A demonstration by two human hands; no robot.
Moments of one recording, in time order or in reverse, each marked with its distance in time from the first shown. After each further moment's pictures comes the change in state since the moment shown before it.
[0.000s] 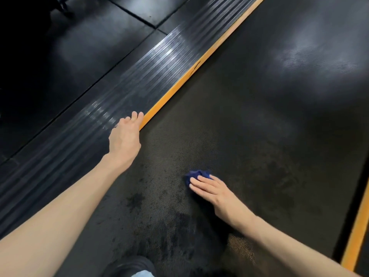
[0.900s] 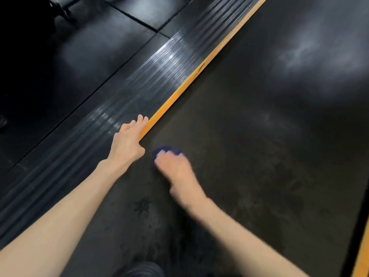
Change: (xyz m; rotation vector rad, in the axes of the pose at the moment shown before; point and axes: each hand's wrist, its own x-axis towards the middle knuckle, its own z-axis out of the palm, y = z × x) left_hand -0.002 -0.015 -0.004 -0.241 -0.116 -0.003; right_hand 0.129 -0.071 -0.002 0.033 0.063 0.224
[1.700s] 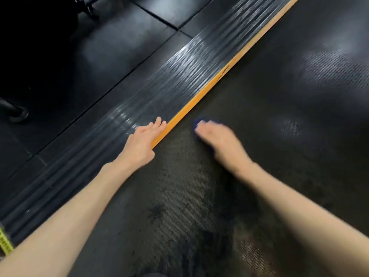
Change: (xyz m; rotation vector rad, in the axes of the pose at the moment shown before) left_hand 0.003 -0.017 -0.008 -0.103 -0.127 0.031; right_hand 0.063 0.115 -0.033 -0.111 0.211 -0.252
